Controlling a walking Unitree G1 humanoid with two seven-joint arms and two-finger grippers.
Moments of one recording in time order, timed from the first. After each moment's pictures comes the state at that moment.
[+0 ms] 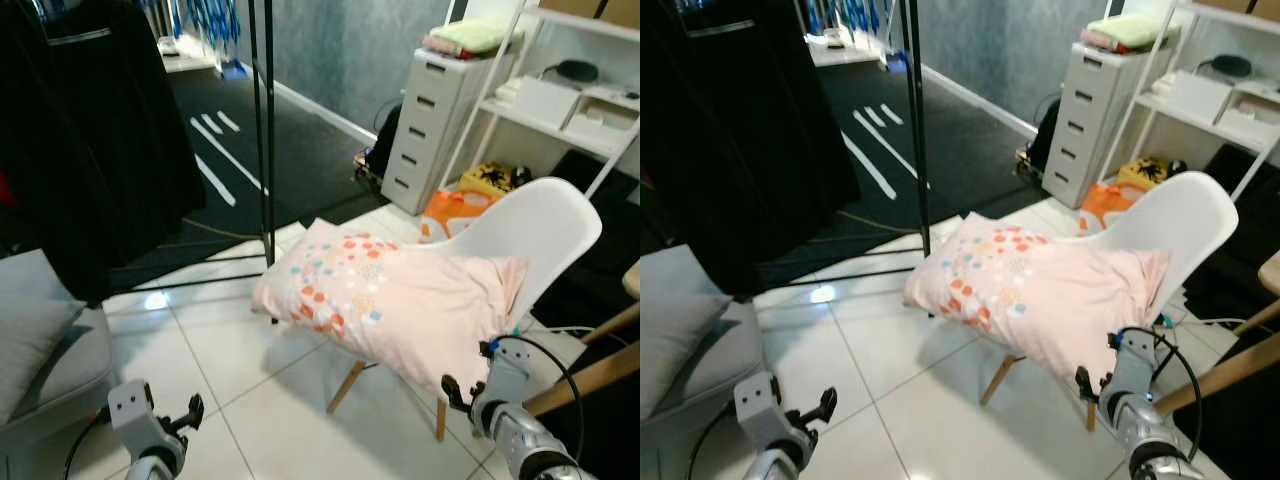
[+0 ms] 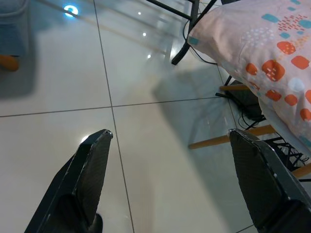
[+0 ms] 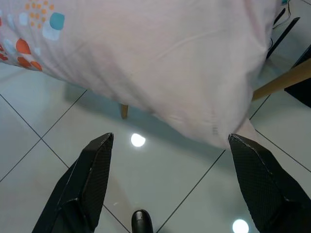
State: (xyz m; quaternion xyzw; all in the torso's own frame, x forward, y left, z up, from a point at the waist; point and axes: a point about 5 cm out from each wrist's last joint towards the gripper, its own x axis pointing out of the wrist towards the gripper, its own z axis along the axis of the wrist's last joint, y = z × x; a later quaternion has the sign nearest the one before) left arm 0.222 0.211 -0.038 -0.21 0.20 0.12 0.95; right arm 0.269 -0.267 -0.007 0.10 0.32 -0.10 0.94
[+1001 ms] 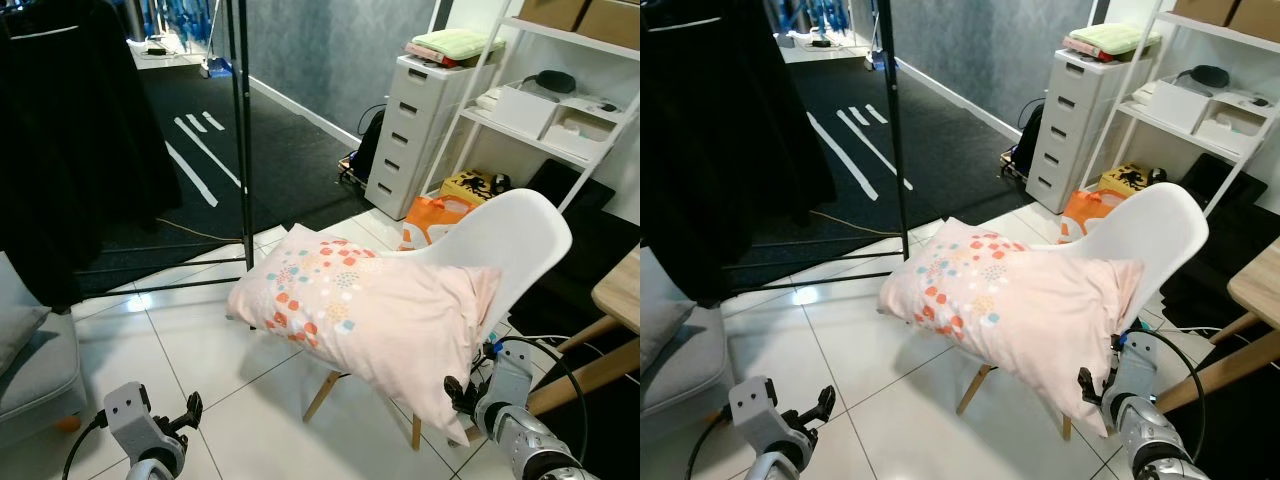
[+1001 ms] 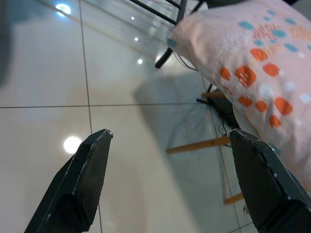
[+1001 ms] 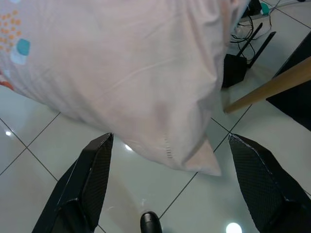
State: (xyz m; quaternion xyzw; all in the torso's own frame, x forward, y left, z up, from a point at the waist) left arm 0.219 0.212 -0.037 -0.23 0.18 0.14 0.95; right arm 0.267 -0.270 -0.007 0.10 0.32 -0.10 0.94
